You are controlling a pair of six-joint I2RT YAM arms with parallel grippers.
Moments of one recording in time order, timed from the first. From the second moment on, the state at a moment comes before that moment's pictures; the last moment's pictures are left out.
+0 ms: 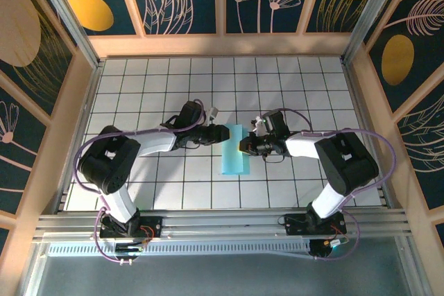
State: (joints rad) left arm -0.60 1.74 0.88 0.11 0.56 -0.76; right arm 0.48 1.64 0.66 0.08 -0.65 0.70
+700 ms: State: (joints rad) left arm -0.64 1.84 0.92 0.01 0.47 -0.74; right arm 0.48 1.65 0.67 -0.01 -0.55 0.68
